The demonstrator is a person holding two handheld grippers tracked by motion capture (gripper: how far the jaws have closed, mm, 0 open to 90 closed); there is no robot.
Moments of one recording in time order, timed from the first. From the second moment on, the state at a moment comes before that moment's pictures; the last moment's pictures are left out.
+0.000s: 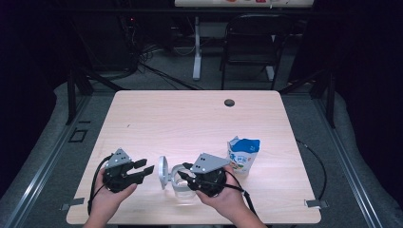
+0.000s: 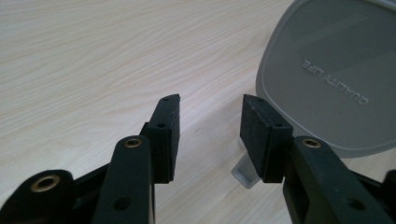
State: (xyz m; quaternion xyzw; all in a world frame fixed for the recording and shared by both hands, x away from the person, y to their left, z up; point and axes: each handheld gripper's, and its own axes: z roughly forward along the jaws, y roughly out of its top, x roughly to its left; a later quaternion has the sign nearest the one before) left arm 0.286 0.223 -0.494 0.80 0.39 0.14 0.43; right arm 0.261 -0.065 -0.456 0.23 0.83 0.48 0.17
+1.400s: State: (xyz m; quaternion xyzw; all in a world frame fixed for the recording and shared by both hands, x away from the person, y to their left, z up) left arm 0.287 0.226 -0.493 0.80 0.40 0.14 0.43; right arm 0.255 -0.153 -0.448 0.31 0.79 0.49 0.22
